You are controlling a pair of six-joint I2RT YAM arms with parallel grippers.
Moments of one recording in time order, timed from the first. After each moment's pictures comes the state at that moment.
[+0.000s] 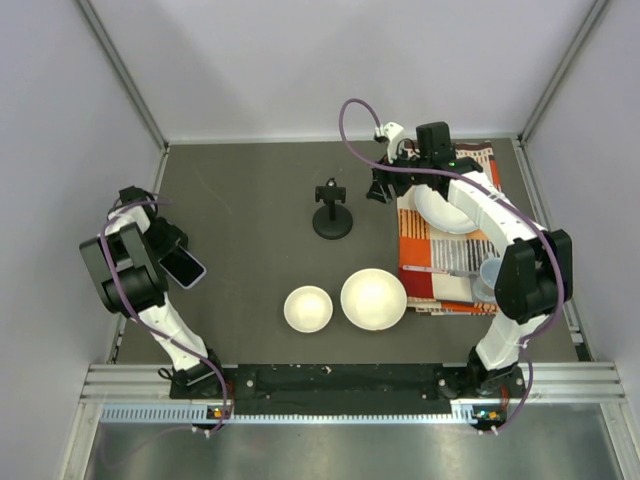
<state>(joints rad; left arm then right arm) 0.46 1.86 1.25 -0.68 -0.06 -0.50 0.32 1.73 1.49 -0.44 -0.57 -0.29</state>
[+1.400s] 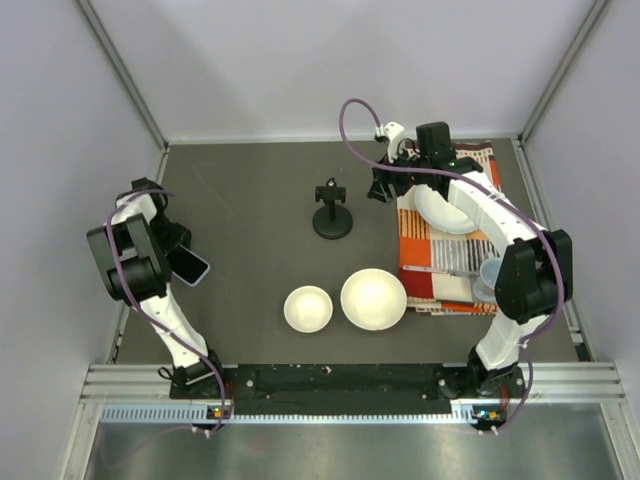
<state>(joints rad) 0.40 1.96 1.39 -0.86 -0.17 -0.68 0.32 1.73 1.49 -0.44 -0.54 -0.29</state>
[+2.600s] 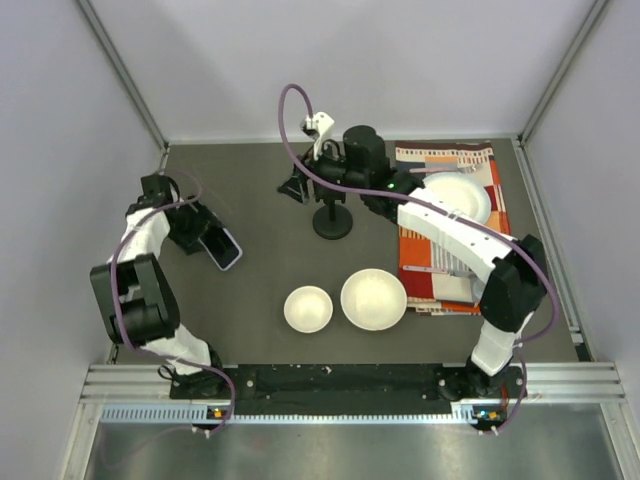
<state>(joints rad) 0.29 1.65 1.14 -0.63 0.29 -0.56 0.73 1.73 1.61 -0.08 -0.38 0.09</state>
